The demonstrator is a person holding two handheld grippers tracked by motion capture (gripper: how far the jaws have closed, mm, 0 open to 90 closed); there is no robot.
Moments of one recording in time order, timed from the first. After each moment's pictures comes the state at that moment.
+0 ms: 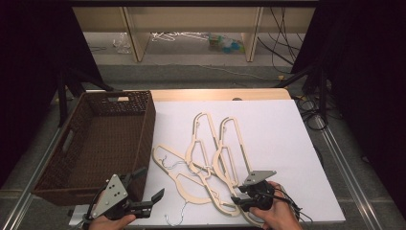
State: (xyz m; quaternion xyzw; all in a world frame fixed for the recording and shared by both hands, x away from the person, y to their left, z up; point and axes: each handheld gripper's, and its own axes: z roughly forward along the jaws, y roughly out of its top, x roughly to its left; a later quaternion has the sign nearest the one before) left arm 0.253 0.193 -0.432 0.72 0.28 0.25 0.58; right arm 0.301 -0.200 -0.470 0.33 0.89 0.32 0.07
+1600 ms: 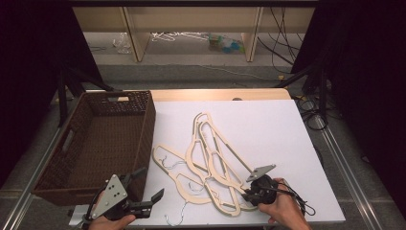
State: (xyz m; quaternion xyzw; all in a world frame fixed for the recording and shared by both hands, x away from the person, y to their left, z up) left arm 0.252 0.193 -0.432 0.72 0.28 0.26 0.58; right arm 0.315 -0.213 -0.468 0.34 0.91 0.24 0.05
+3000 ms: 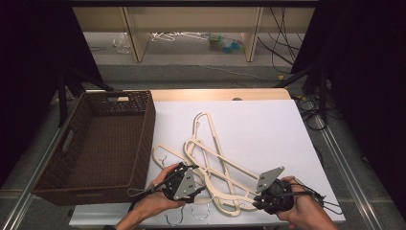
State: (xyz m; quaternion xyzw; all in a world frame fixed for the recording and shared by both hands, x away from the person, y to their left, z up) left arm 0.320 0.074 -0.473 0.88 0.06 0.25 0.39; right arm 0.289 -0.226 -0.413 0.20 0.96 0.20 0.04
